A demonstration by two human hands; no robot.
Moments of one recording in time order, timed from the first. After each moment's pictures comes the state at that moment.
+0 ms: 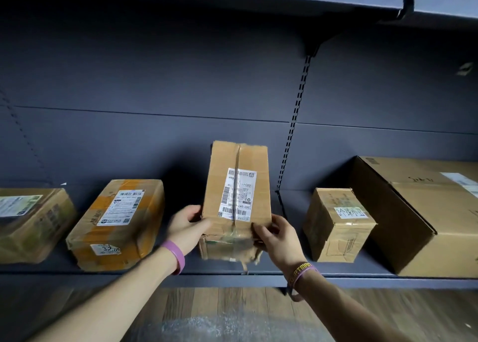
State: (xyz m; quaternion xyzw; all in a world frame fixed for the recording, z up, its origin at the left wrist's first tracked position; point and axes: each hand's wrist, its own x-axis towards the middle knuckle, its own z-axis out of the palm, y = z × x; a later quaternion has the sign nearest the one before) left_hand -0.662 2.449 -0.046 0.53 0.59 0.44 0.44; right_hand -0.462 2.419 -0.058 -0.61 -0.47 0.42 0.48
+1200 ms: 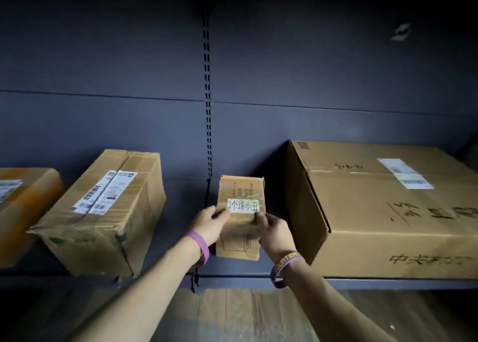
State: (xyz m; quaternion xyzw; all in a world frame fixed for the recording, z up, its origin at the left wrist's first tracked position) left_hand -0.340 2.469 -0.076 0.48 0.63 0.32 0.52; right_hand -0.194 2.445 -0.089 -0.71 -0.47 0.37 0.37
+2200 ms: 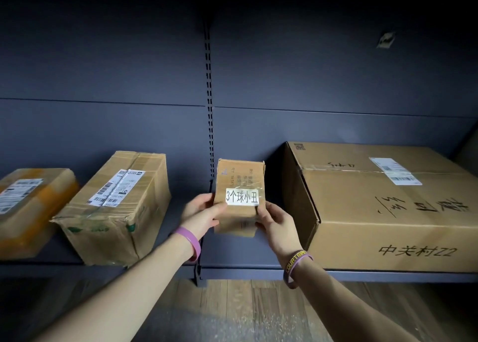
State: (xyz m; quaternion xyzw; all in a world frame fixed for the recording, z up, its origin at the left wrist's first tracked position) left_hand -0.348 2.427 -0.038 0.42 0.55 0.48 0.55; right_hand -0.181 2.418 -0.080 -0.53 -0.46 0.46 0.54
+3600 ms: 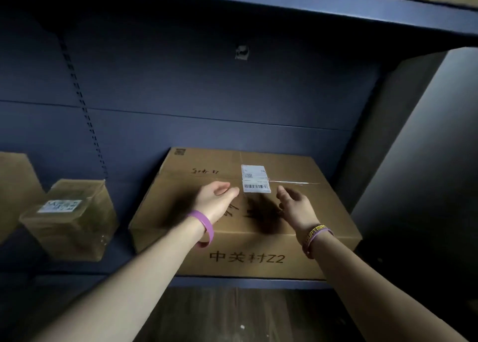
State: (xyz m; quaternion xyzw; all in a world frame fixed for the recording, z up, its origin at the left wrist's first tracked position) left_hand 0.055 2.410 0.020 0.54 0.59 0.41 0.45; right_hand 0.239 2.405 -0.004 -0.66 -0.46 0.37 0.47
